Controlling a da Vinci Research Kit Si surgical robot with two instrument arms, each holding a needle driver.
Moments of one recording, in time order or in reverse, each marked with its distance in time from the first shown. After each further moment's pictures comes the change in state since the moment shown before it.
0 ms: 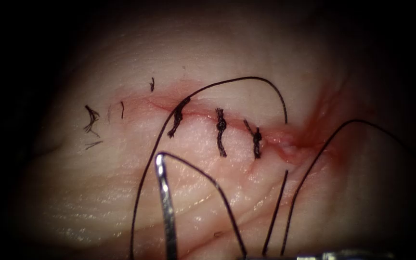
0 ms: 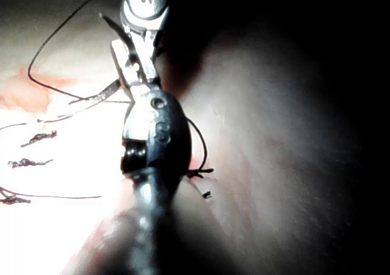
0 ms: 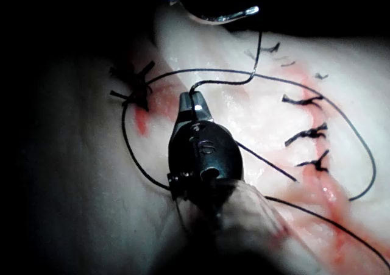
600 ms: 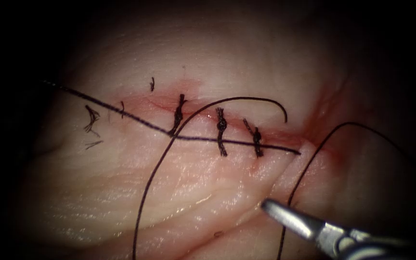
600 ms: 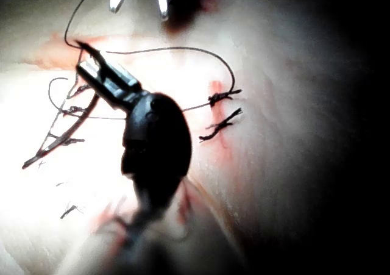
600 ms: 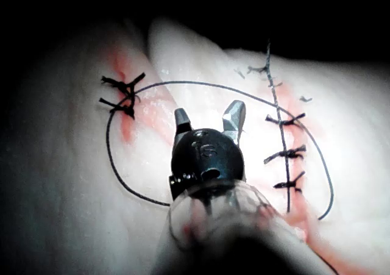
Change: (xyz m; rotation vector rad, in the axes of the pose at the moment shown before) right arm 0.000 0.003 -0.002 -0.232 -0.085 -0.151; left arm 0.001 -0.008 -0.010 0.343 -0.018 0.099
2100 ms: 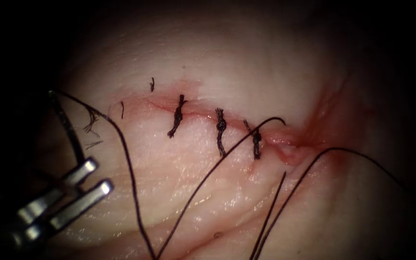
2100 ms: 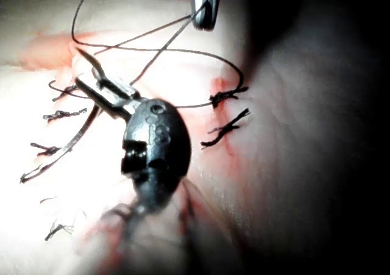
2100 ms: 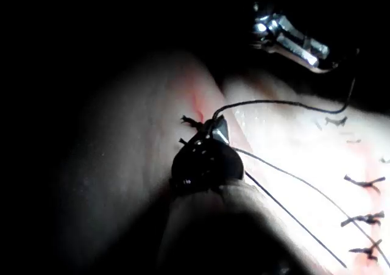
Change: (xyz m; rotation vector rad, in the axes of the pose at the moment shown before) right arm 0.006 -0.010 0.004 0.164 -0.033 -0.099; left arm -0.007 0.005 0.005 -0.109 -0.035 0.057
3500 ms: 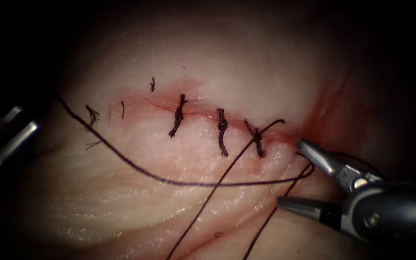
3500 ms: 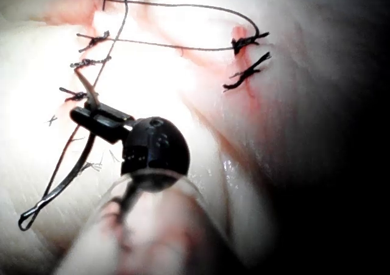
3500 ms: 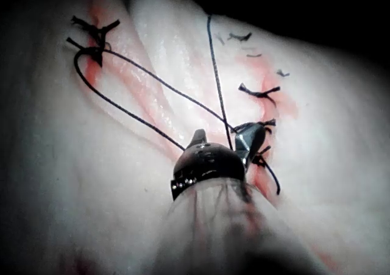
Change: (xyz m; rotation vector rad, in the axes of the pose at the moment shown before) right arm -0.016 0.010 -0.004 -0.190 -0.153 -0.073; left arm -0.005 -0.006 -0.005 0.195 -0.220 0.213
